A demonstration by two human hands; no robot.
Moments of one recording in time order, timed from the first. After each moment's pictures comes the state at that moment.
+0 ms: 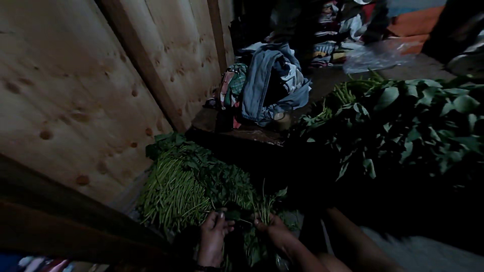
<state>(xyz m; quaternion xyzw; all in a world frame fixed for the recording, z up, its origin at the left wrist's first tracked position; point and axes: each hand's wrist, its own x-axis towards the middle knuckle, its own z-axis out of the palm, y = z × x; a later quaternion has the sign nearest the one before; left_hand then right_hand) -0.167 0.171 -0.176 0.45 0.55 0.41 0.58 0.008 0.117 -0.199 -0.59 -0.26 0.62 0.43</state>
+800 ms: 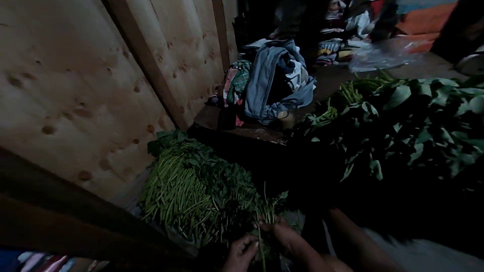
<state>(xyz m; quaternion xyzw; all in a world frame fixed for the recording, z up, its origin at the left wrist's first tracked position) -0.166 0.126 -0.223 0.61 0.40 0.23 0.64 0.014 0.118 -0.202 -0.57 -0.14 0.68 0.44</state>
